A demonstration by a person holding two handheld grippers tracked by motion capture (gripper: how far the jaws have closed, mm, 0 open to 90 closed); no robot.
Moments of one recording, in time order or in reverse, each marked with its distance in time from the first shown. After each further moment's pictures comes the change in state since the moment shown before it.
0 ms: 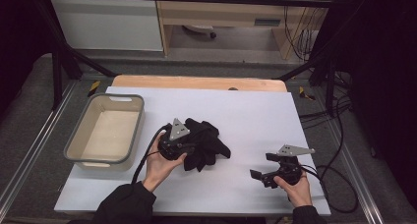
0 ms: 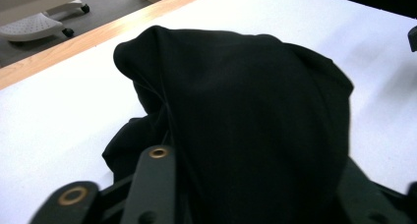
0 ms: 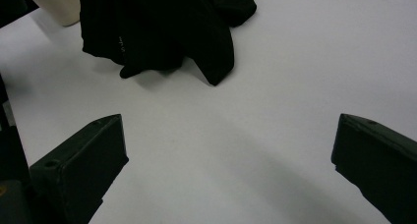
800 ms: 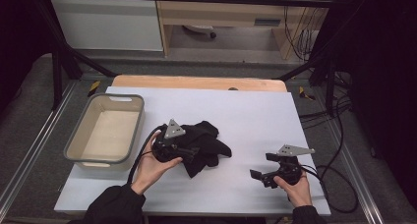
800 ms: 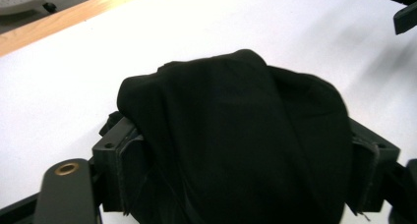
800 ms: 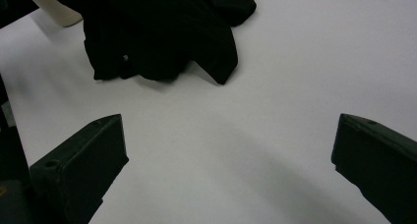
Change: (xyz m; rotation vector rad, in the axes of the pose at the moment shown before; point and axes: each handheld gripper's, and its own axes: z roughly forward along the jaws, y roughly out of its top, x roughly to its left) left arm 0.005 -0.001 -0.013 0.071 -0.050 -0.042; right arm 0.000 0.000 0.000 0.000 0.000 0.001
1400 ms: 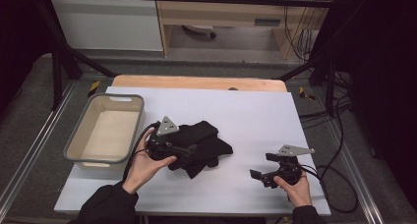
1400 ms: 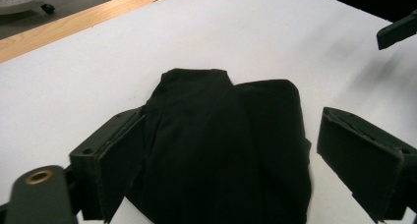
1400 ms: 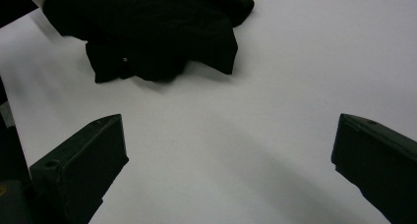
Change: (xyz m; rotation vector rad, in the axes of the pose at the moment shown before) left arm 0.007 0.005 -0.019 -0.025 -0.012 -0.016; right arm 0.000 0.000 0.000 0.000 0.000 0.000
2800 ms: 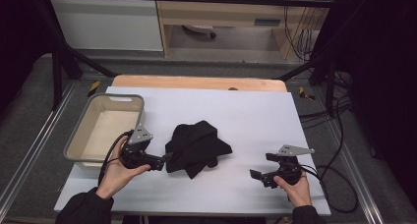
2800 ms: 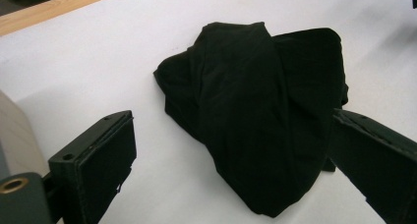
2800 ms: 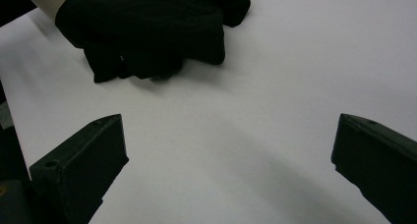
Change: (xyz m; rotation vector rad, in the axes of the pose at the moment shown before) left arm 0.034 -0.048 -0.041 0.033 0.049 -0.028; right arm 0.000 0.000 0.000 0.001 -0.002 0.003
